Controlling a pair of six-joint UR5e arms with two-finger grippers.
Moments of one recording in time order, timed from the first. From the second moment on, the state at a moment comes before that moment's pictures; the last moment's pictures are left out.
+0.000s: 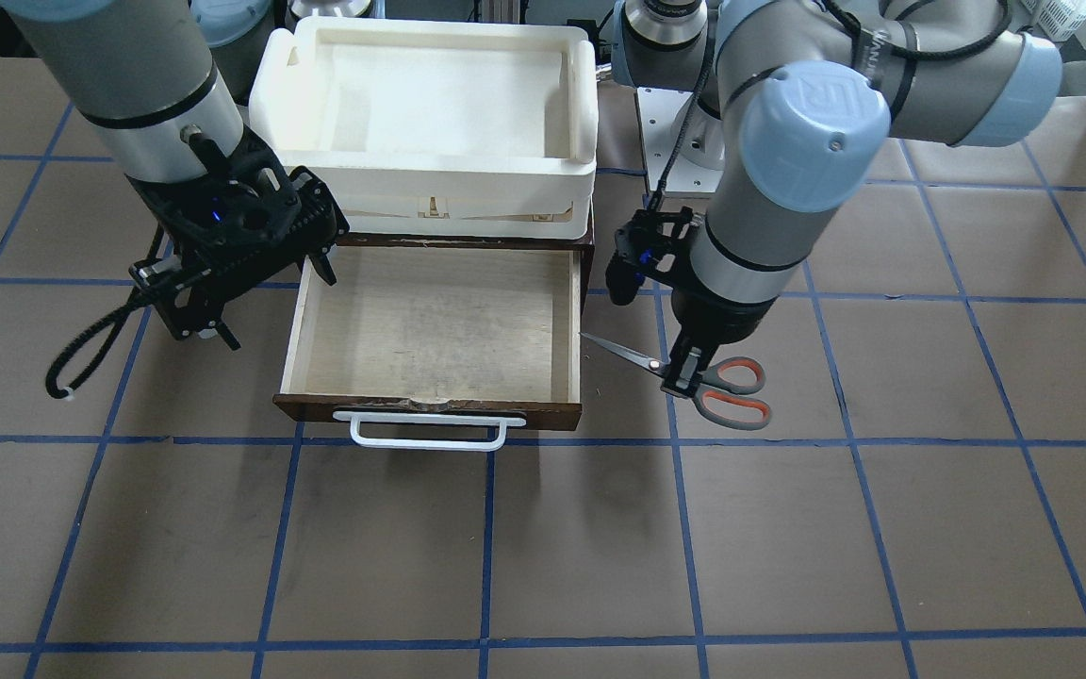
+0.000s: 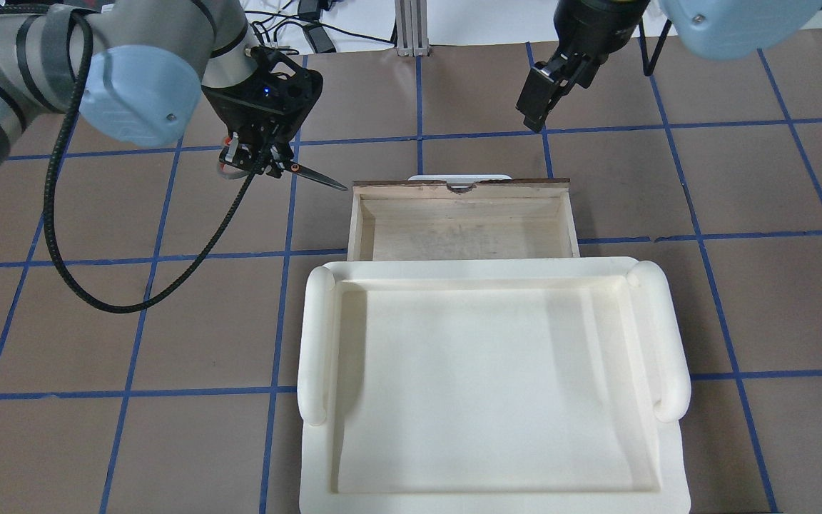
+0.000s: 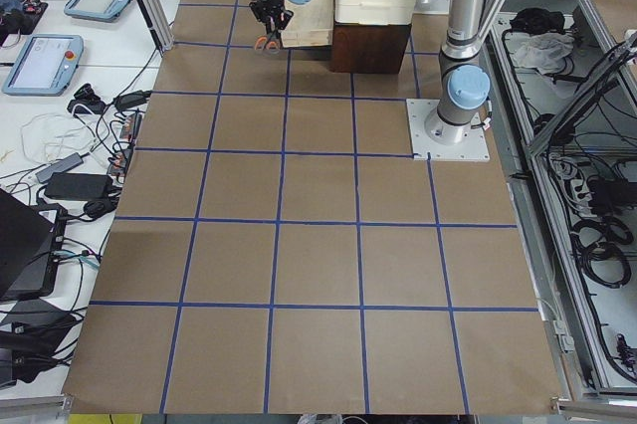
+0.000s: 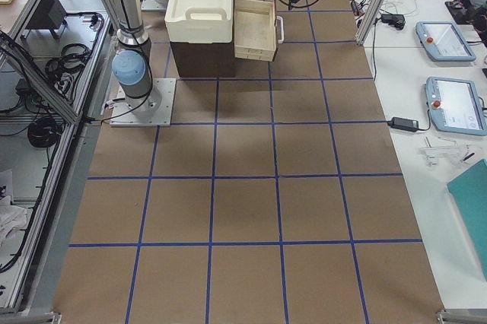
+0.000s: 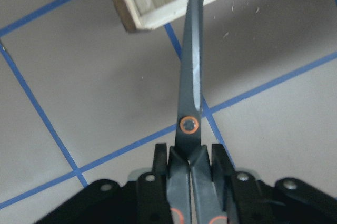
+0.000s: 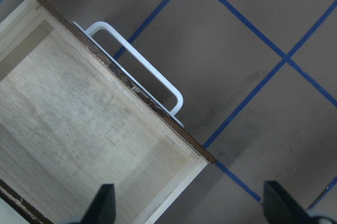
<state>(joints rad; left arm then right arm) -1.70 -1.81 -1.51 -1.38 1.56 1.88 1.66 -1.43 1.39 -1.62 -1.51 -0.60</state>
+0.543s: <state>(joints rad) -1.84 -1.83 -1.53 -1.38 1.52 1.75 1.61 -1.54 1.49 -1.58 -1.52 -0.40</state>
